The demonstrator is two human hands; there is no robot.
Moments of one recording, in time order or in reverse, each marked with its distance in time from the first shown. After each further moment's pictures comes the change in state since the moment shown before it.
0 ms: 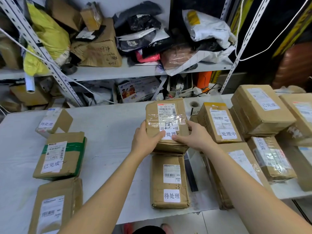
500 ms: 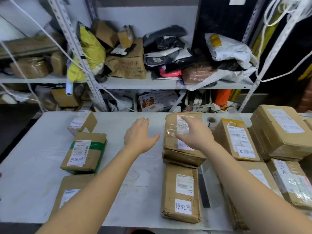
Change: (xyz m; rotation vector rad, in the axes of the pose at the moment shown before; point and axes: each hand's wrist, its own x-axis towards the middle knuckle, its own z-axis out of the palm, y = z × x) left_hand -0.008 0.010 -0.093 0.673 0.150 0.168; right_hand 0.014 -0.070 0.010 -0.491 0.089 -0.293
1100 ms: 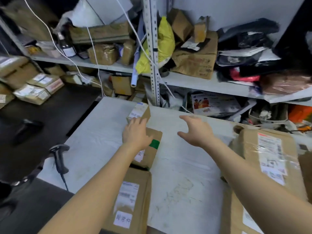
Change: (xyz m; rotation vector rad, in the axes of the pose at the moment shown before) left_hand -0.004 -0.243 -0.066 0.175 0.004 -0.260; right_hand 0.099 -0.218 0.098 -0.116 -0.179 -0.307
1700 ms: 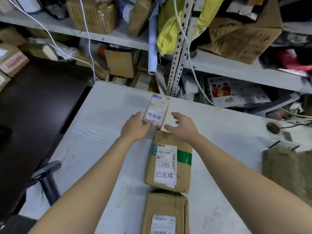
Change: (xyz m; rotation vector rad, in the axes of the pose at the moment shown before) left_hand 0.165 -0.156 0.083 -0.538 -0.321 -0.166; right_hand 0.183 -0.115 0.133 0.410 -0.129 0.312
